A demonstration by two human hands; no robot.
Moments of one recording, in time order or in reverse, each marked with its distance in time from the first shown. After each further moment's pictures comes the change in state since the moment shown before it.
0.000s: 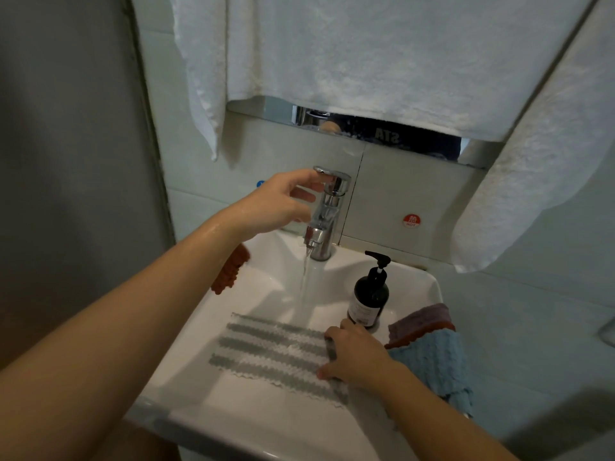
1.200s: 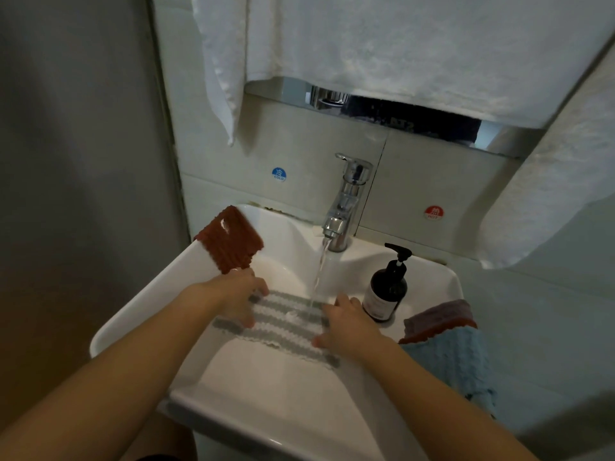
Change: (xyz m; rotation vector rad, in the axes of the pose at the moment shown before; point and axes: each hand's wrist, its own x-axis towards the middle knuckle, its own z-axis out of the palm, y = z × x) left_hand -0.073 -0.181 0.004 0.870 -0.395 -0.406; right_hand 0.033 -0.029 -0.005 -0.005 0.043 -0.006
